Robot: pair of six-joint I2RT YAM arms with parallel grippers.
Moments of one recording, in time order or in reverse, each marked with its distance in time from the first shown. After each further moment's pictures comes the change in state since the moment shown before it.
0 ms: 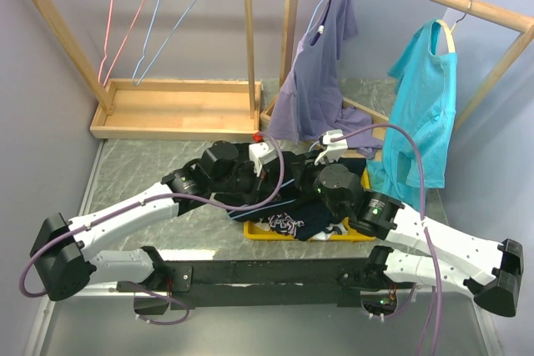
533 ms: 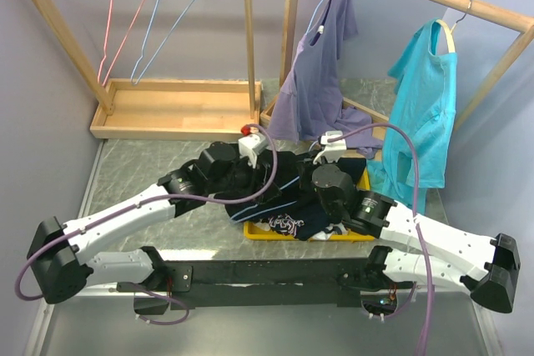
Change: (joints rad) left arm -0.003 -0.012 -0.005 -0.010 -0.187 -0.118; right arm -0.003 0.047 -0.012 0.007 0.101 0.008
